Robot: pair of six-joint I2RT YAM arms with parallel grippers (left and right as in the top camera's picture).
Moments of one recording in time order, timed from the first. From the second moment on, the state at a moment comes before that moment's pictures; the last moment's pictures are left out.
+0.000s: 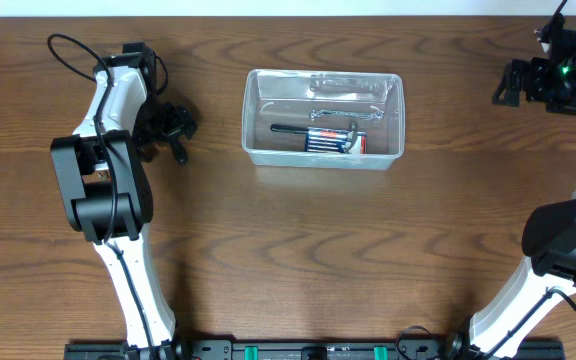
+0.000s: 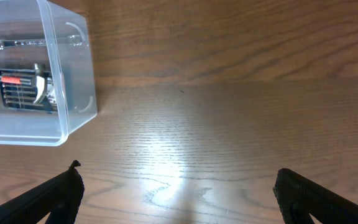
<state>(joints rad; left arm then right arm) 0.11 2.33 1.84 -1.14 0.01 -0.46 -0.30 2.06 2.29 -1.63 -0.20 -0.17</state>
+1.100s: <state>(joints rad) 0.11 2.33 1.84 -1.16 0.01 -0.46 -0.30 2.06 2.29 -1.63 -0.20 -0.18</state>
